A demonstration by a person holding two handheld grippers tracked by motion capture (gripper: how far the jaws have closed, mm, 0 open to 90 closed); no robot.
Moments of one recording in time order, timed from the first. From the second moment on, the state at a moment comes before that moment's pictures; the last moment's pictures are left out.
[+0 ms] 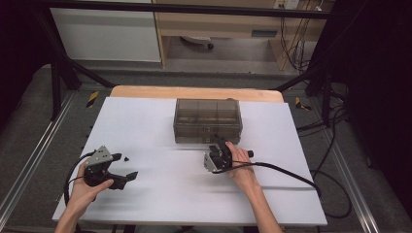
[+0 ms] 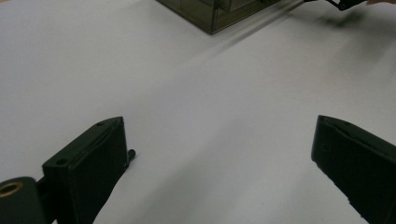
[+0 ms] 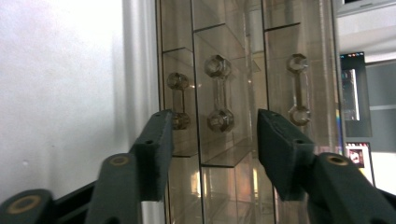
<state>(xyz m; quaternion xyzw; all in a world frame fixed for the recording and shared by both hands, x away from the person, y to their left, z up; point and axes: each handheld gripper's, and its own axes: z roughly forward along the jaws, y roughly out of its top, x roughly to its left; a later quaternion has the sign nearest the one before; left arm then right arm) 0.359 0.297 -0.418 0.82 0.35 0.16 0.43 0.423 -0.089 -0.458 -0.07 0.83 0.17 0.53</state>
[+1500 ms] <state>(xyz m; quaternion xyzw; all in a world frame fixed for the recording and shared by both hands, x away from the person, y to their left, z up) 0.359 0.297 -0.418 0.82 0.35 0.16 0.43 0.416 -0.091 -0.452 -0.09 0.83 0.17 0.53</state>
